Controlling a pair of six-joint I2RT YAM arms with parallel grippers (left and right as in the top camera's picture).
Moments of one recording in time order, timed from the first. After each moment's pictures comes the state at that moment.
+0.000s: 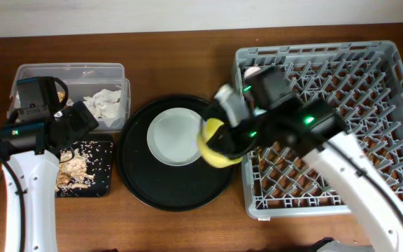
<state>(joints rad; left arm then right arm) 0.18 1.36 1.32 -1.03 -0.15 -0.40 0.50 1.46 1.51 -1.11 -0.65 0.15</state>
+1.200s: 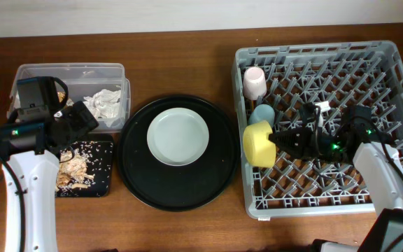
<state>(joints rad) 0.18 1.36 1.32 -1.03 -0.15 -0.40 -0.25 1.47 0.88 -0.85 -1.54 -0.09</state>
